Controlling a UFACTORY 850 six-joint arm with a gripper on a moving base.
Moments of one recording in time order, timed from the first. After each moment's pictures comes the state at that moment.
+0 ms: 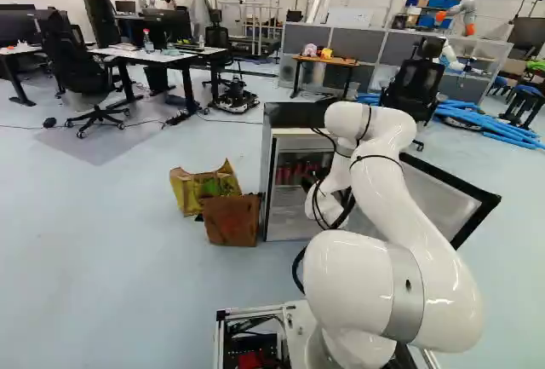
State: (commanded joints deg) arm -22.2 -76.6 -67.4 -19.7 81.9 0.0
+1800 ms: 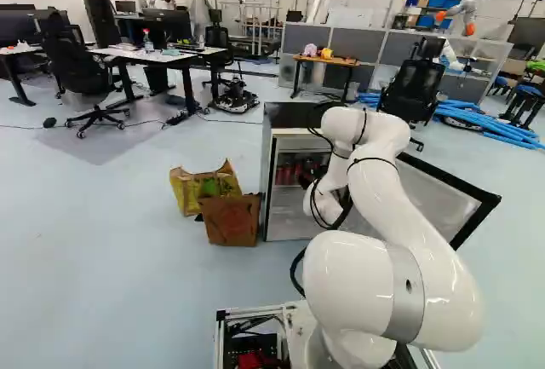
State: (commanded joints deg) arm -21.2 -79.7 -73.7 -19.7 81.9 0.0
